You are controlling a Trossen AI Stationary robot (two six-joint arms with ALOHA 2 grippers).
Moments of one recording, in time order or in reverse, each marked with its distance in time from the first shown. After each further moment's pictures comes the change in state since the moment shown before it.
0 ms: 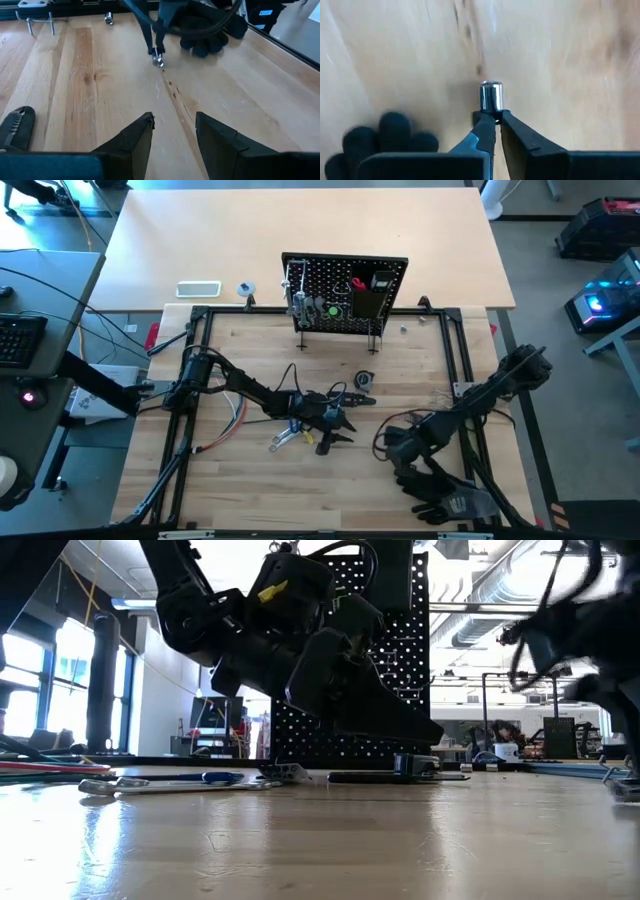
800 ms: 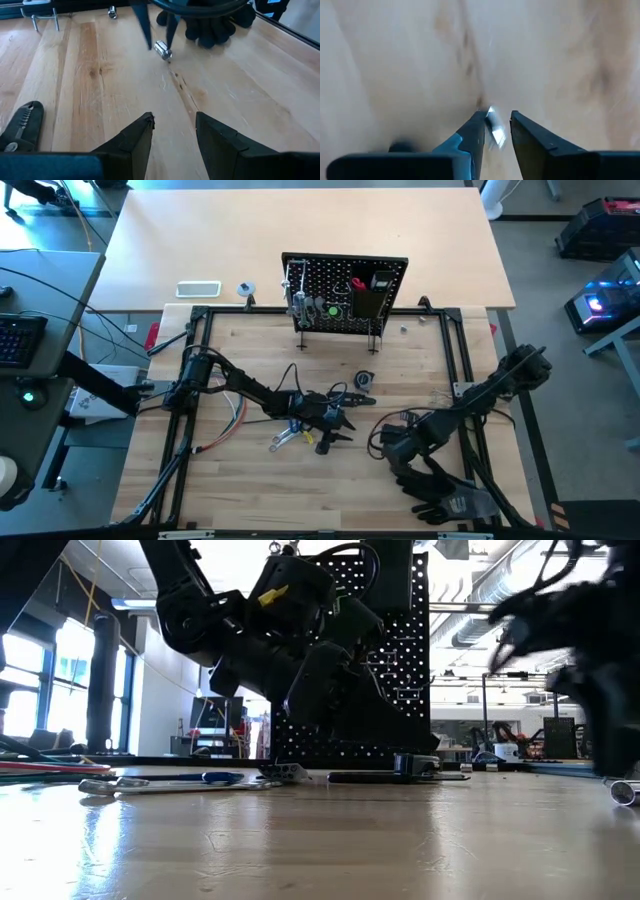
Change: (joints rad) left arm 0.001 0.000 0.000 -0.028 -0.027 0.044; right arm -0.027 0.000 0.018 0.040 0.084 -0.010
